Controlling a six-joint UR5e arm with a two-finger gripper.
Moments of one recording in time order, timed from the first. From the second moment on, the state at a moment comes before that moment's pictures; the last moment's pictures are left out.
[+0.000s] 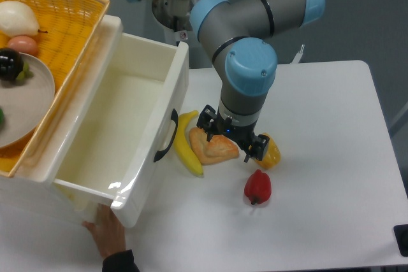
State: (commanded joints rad) arm 2.46 -1.95 -1.40 -1.39 1.50 0.96
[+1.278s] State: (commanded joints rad) arm 2.49 -2.03 -1.53 -1.14 1.50 0.70
